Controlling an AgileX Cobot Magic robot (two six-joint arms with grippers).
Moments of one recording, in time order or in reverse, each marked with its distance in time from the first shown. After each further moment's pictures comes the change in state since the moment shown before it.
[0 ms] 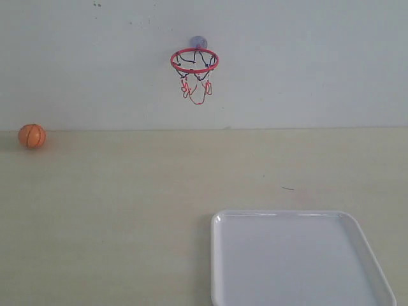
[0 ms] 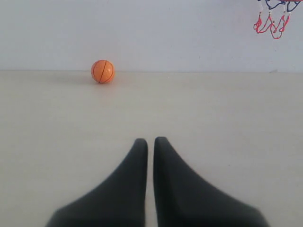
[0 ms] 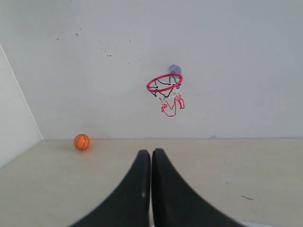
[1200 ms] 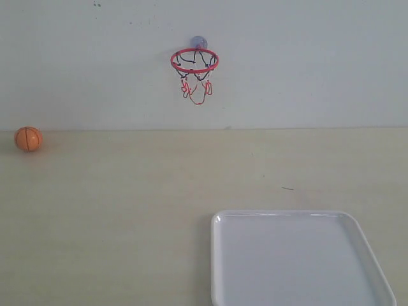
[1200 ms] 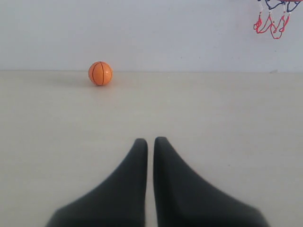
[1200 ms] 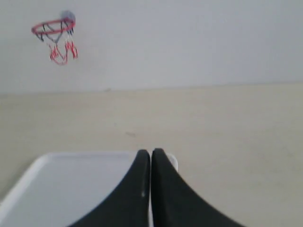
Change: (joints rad) left arm 0.000 0.000 0.000 0.000 0.000 0.000; right arm 0.000 -0.221 0.240 1.691 0.532 -1.864
